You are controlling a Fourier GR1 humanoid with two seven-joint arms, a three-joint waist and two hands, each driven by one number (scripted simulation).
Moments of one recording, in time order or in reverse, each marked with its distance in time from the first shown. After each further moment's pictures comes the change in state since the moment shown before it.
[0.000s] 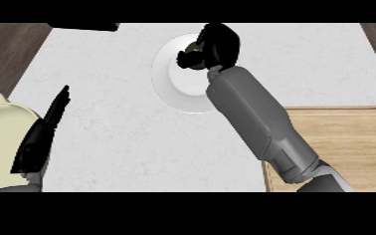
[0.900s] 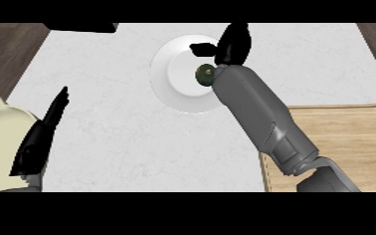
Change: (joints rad) left arm 0.014 -0.010 0.004 -0.020 -0.011 0.006 0.011; right arm -0.045 -0.004 -0.064 0.189 -0.243 -0.477 -0.193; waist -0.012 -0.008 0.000
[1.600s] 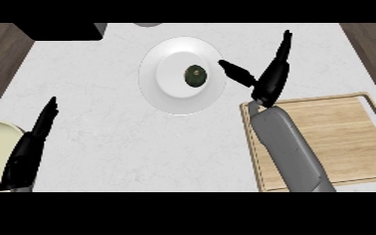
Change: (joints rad) left arm 0.074 -0.005 0.040 -0.023 0.007 0.010 -0.004; right arm 0.492 -0.061 -0.072 -0.549 -0.196 -0.100 -0.369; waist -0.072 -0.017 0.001
